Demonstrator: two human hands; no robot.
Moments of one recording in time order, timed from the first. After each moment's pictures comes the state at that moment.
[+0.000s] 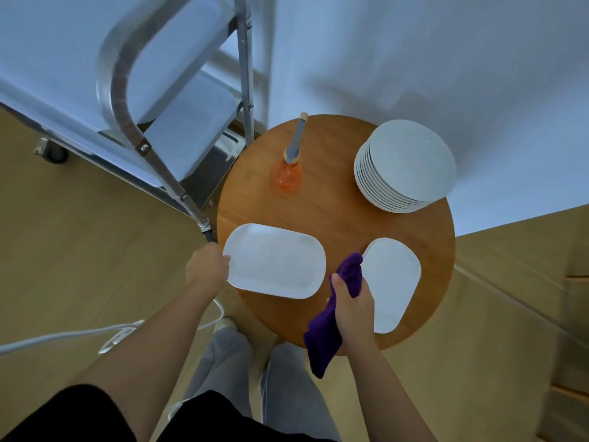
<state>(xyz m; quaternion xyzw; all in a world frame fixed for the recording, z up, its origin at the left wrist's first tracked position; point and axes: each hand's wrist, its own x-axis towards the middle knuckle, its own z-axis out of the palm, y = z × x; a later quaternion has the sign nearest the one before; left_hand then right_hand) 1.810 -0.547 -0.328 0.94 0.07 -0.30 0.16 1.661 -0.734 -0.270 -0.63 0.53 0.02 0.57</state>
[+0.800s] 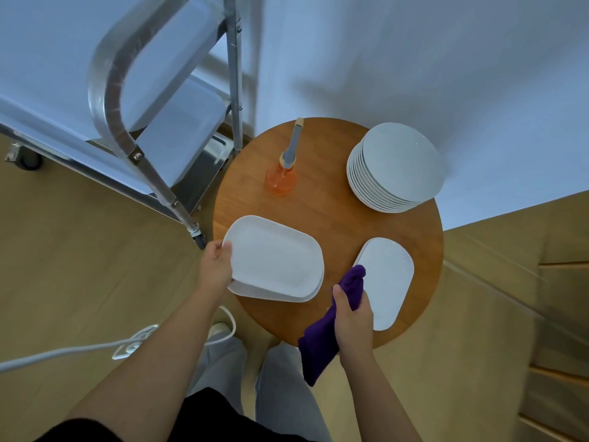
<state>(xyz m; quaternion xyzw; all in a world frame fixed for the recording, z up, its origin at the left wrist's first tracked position) 1.805 -0.561 -0.332 0.74 0.23 -0.28 0.57 1.654 -0.715 -0.262 -0.62 0.58 0.00 0.53</state>
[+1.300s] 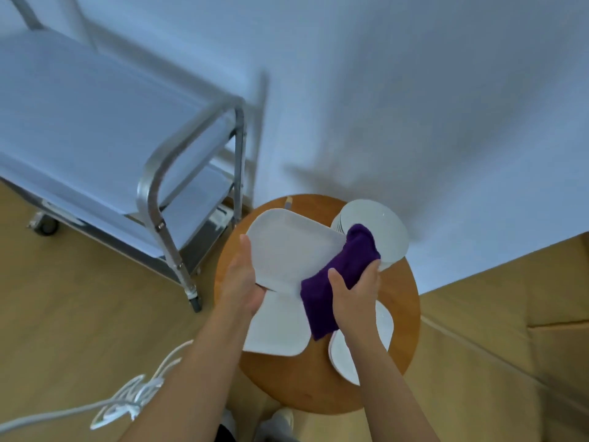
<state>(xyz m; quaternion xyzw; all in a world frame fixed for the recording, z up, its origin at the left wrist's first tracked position) 1.828 -0.611 -0.168 0.37 0.20 -0.33 0.85 1.732 -0.735 -0.132 -0.77 0.42 -0.10 0.47</state>
